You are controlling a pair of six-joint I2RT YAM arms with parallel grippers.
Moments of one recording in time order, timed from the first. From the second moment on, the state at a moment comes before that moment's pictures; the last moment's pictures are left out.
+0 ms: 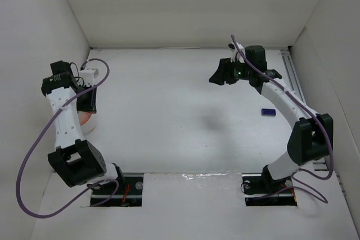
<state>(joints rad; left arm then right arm) 0.36 1.37 1.40 -1.24 0.23 0.46 0.25 1.56 1.29 -0.29 -0.58 0.20</state>
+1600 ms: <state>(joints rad) 0.44 1.61 1.48 -1.19 0.00 0.43 0.20 1.57 1.31 -0.28 -0.60 0.25</state>
